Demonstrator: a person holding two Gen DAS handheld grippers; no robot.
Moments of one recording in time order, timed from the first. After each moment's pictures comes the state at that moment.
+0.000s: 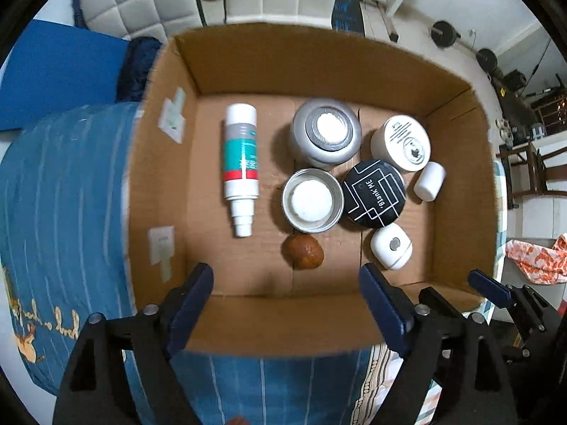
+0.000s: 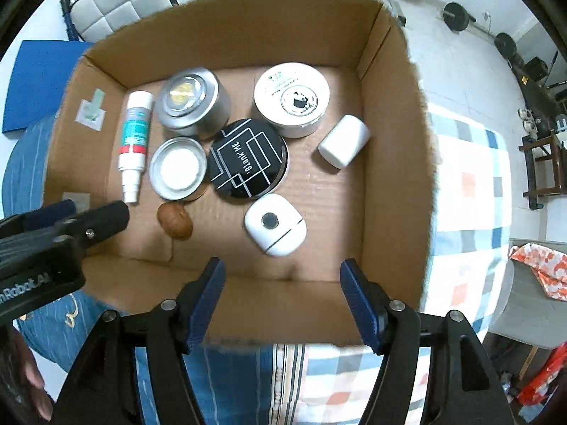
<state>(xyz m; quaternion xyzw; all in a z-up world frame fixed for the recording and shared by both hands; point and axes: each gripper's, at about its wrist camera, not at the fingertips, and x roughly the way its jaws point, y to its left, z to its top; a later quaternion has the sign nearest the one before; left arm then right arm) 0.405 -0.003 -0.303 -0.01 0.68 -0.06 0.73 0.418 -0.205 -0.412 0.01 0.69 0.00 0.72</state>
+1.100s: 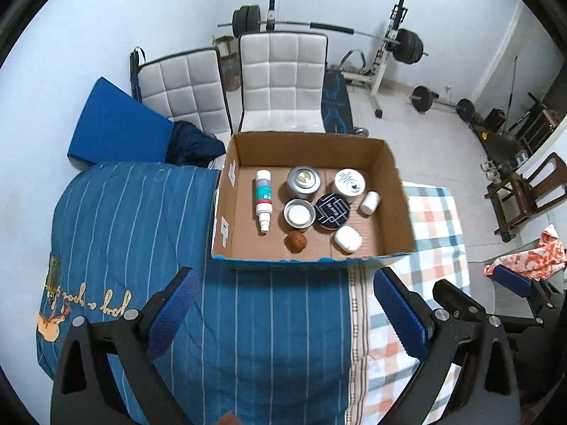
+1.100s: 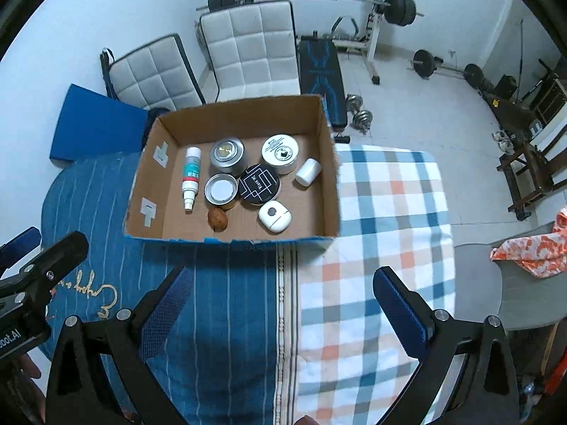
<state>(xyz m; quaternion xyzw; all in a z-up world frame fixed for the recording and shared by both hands) 0.242 0.000 -0.134 0.00 0.52 -0.05 0.85 0.297 -0.202 -0.233 0.03 0.57 -0.01 0.82</state>
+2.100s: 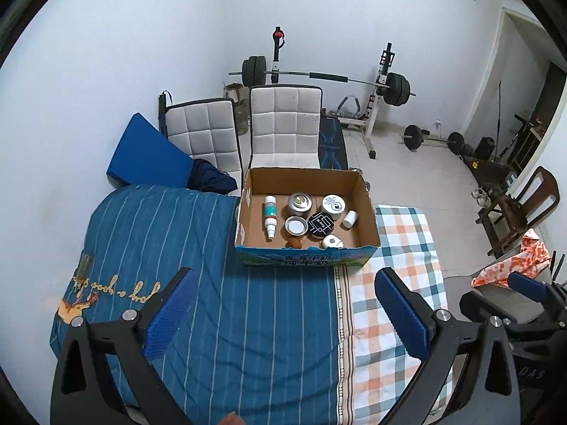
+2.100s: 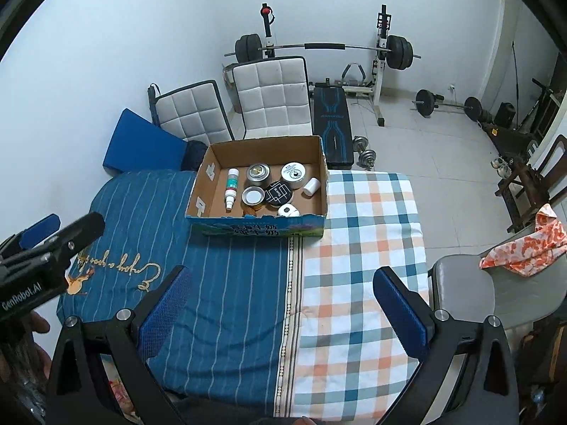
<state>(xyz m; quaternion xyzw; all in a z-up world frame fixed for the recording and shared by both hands) 0.103 0.007 -0.036 0.00 0.43 -0.04 0.90 0.125 -0.213 -0.098 0.04 0.48 0.02 0.87</state>
